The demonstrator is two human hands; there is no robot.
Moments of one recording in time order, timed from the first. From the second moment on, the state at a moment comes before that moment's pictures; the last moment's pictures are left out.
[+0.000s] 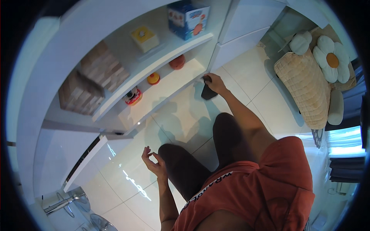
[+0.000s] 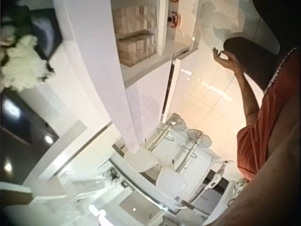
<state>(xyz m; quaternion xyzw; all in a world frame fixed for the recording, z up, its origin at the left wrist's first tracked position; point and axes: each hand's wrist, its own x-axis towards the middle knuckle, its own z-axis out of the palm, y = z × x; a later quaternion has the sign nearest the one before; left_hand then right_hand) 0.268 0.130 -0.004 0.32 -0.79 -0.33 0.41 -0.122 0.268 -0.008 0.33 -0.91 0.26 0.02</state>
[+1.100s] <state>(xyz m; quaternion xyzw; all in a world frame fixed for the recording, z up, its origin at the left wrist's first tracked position) -0.160 0.233 0.349 0.15 -0.74 0.16 0.63 -0.317 0.343 0.247 0.36 -0.47 0.71 0.39</state>
